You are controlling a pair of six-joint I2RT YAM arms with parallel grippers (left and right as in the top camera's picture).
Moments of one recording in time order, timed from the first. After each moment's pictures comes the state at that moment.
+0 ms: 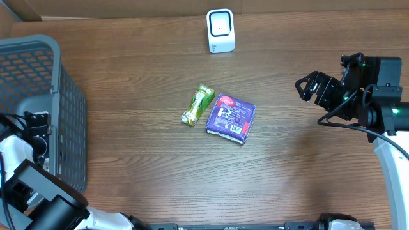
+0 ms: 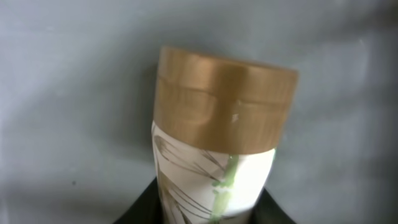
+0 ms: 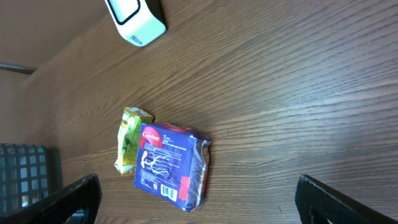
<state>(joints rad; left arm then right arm) 0.87 1.77 1.15 -0.62 0.11 0.66 -0.05 1.28 1.22 -0.87 -0.41 0.41</state>
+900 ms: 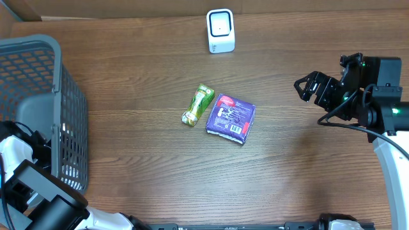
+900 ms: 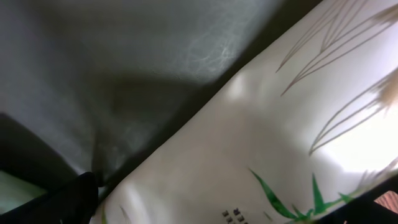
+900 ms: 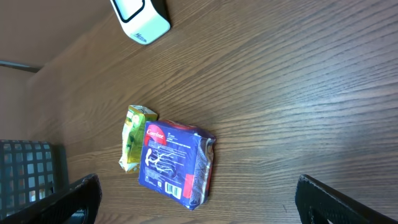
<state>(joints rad) 0.88 1.77 1.15 -0.88 0.07 -0.03 -0.05 1.28 1.22 -0.87 -0.42 0.41</state>
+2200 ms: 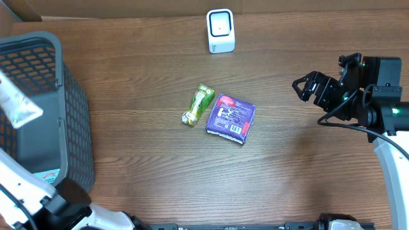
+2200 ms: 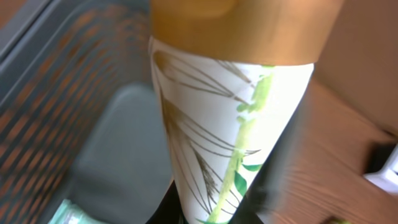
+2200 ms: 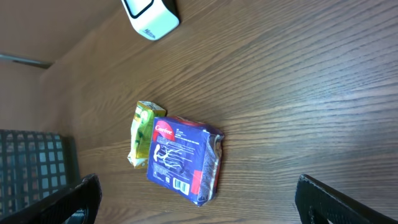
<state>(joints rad) 0.76 1.79 2.37 -1.46 0.28 -0.03 -0.05 1.28 1.22 -0.87 -0.46 0.42</state>
